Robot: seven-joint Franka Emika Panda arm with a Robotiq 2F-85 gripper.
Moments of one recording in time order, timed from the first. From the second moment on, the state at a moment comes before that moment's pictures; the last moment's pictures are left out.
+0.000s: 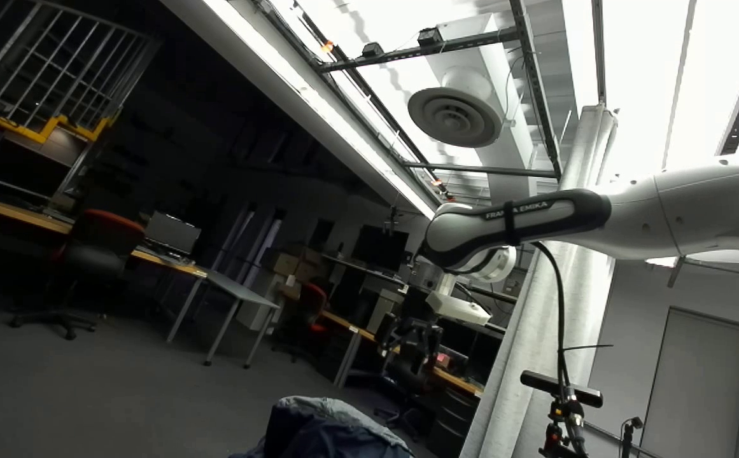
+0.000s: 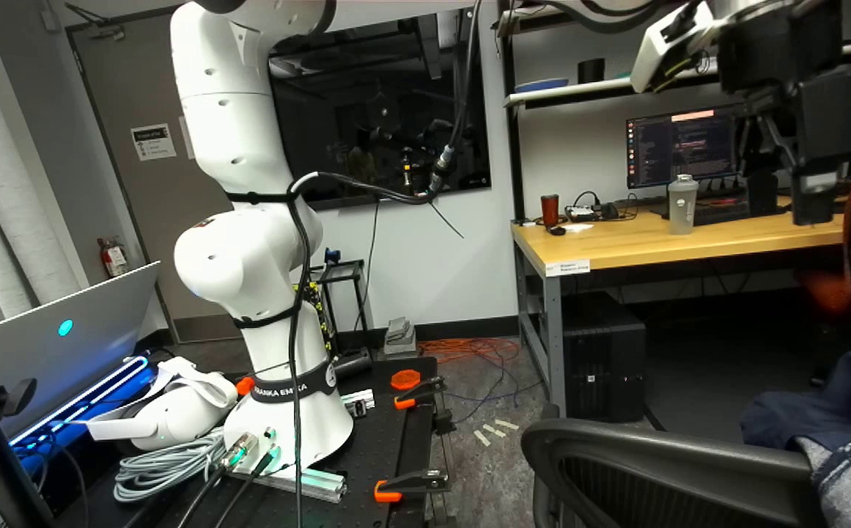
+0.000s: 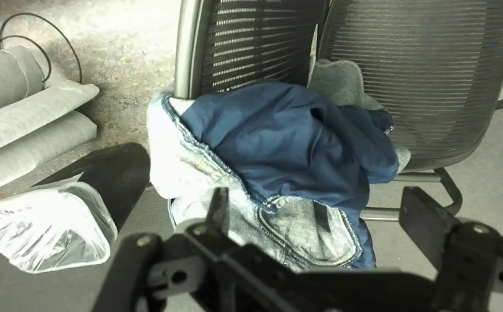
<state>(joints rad) -0.13 0.05 -0.12 -1.88 -0.14 2.03 0.09</state>
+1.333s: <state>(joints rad) -0.12 0.52 -0.08 -1.55 -0.01 2.17 0.00</state>
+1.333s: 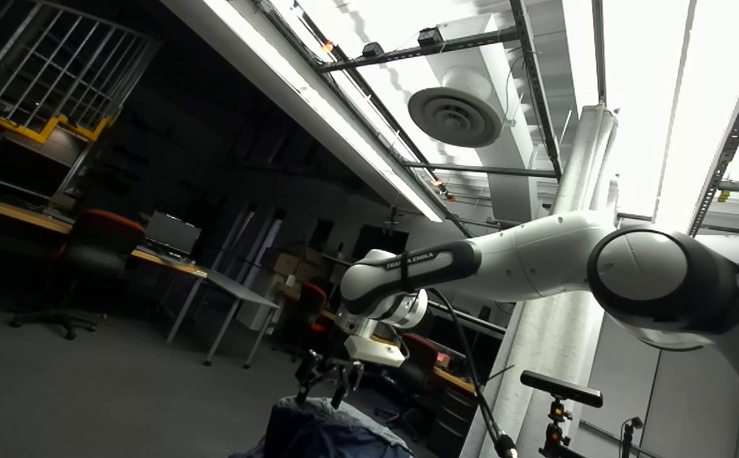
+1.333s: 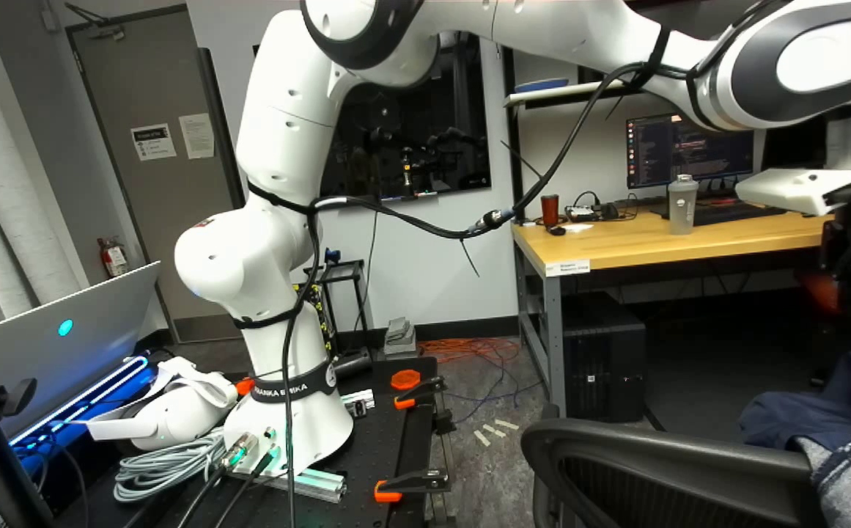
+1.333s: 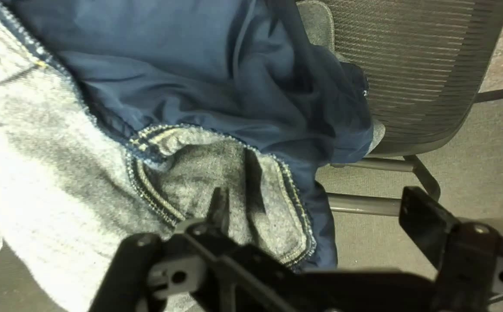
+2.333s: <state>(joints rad) -0.12 0.58 -0.09 -1.54 -0.03 2.18 0.00</state>
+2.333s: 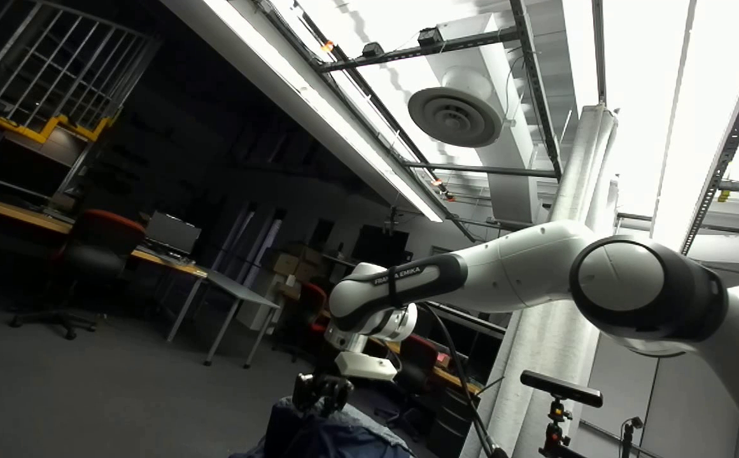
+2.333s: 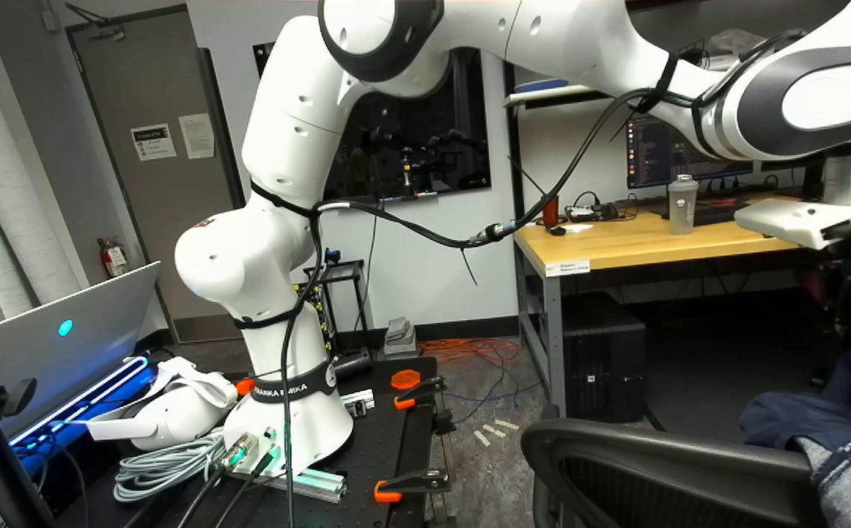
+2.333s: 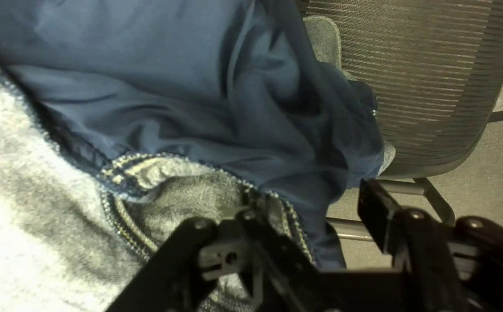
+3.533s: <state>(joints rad) -0.12 0.39 -0.12 -1.40 -0.03 2.15 0.11</state>
